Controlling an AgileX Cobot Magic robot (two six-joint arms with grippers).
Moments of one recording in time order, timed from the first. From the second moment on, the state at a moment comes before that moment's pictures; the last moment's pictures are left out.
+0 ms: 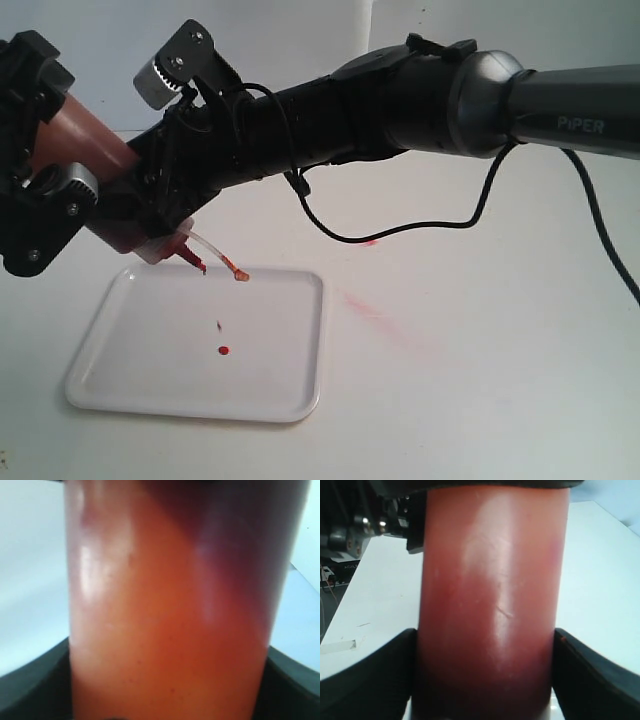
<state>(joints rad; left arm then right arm) -0.49 1.18 -0.68 1.73 0.47 0.45 0.67 2.06 -1.57 1.47 0.80 -1.72</state>
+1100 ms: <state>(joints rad) -0.49 1.18 -0.68 1.73 0.48 0.45 0.67 2.07 -1.57 1.55 0.80 -1.72</state>
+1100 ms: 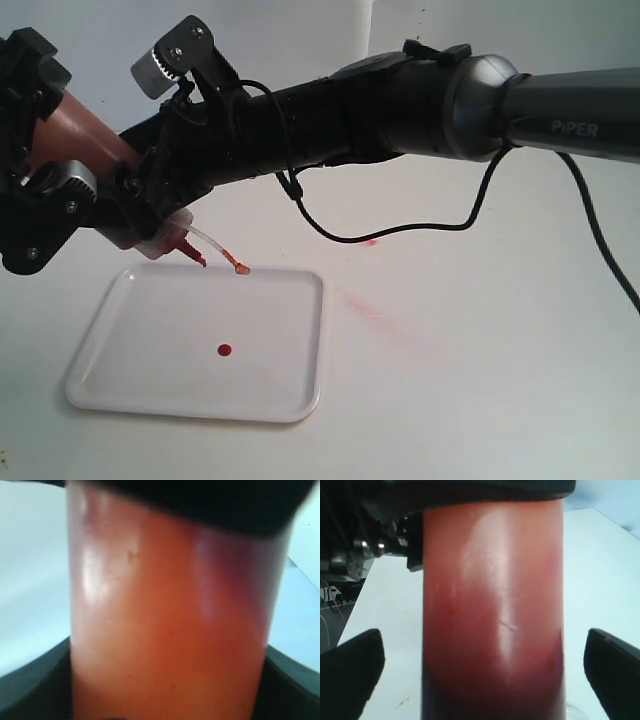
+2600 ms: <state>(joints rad) -0.49 1.18 -0.68 1.73 0.49 0.45 0.67 2.07 -1.57 1.55 0.81 -1.71</state>
